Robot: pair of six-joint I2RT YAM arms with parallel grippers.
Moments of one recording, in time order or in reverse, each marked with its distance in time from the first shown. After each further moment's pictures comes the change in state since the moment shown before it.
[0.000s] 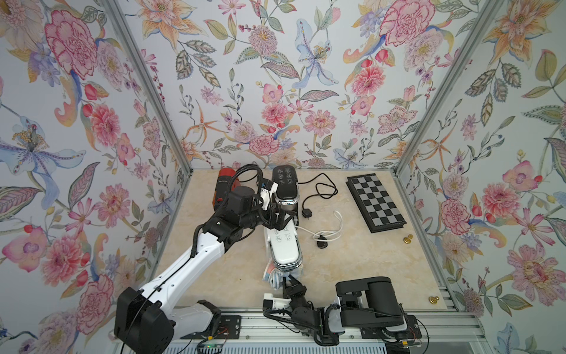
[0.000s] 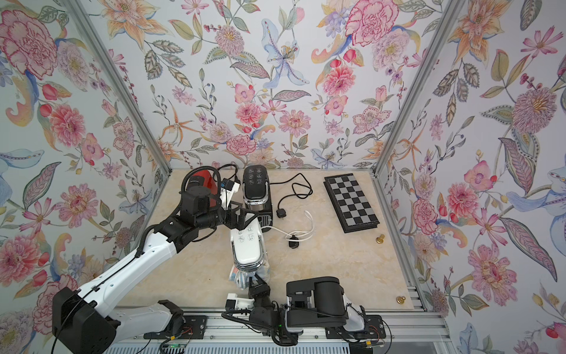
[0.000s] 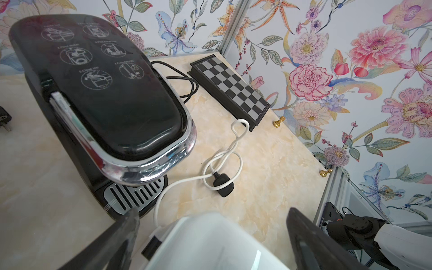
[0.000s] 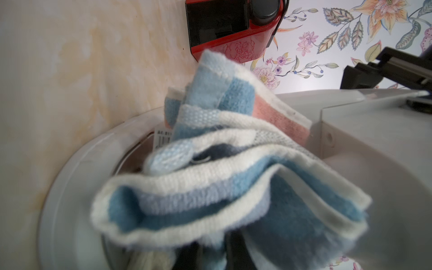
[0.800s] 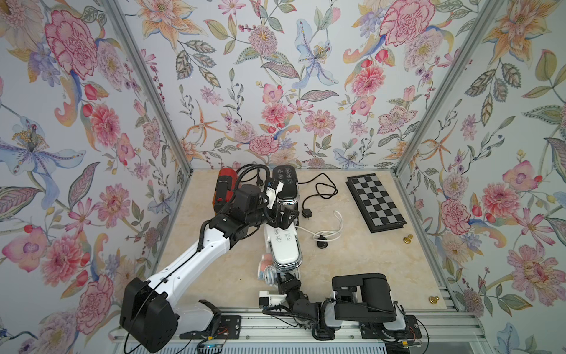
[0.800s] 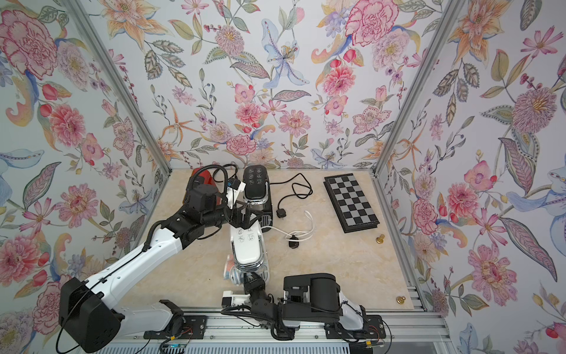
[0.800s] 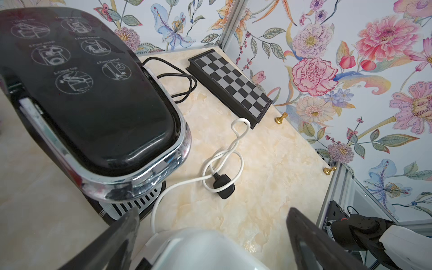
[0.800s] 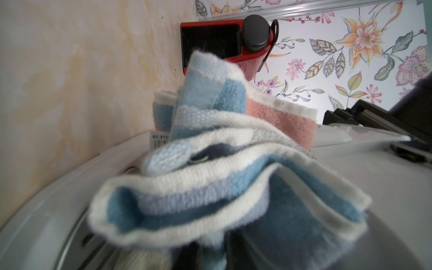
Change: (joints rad) left arm -0.025 0.054 0.023 -0.002 -0.024 0.006; right arm -0.057 0.027 0.037 0.143 -0.107 -0.180
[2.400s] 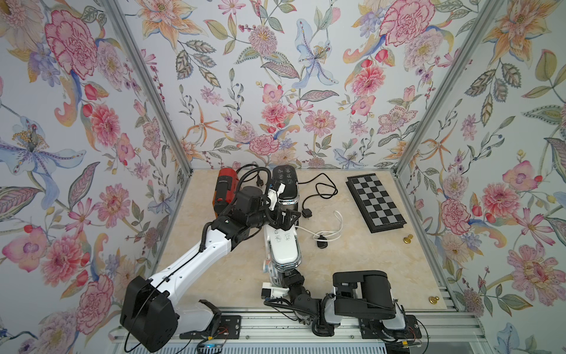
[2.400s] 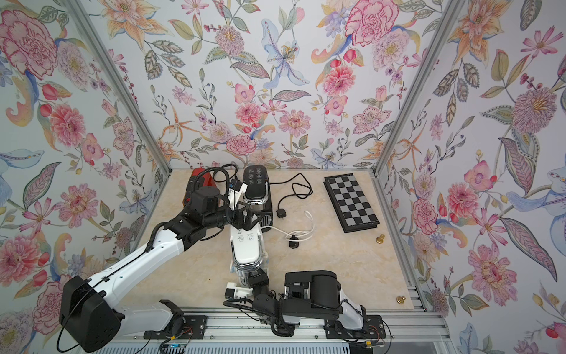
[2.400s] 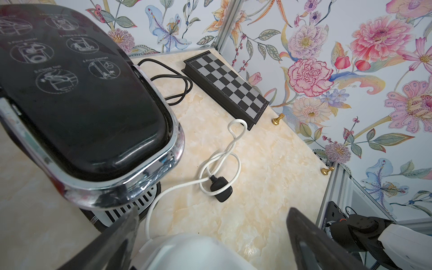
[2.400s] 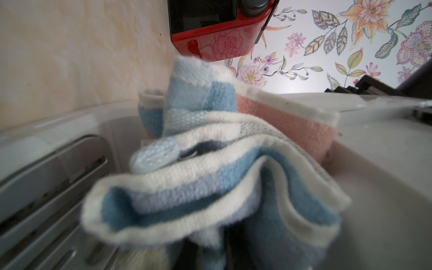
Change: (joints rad) left arm -0.014 0.003 -0.036 0.062 0.003 -0.011; right arm -0.032 -0.014 -0.012 0.019 0.078 -0.039
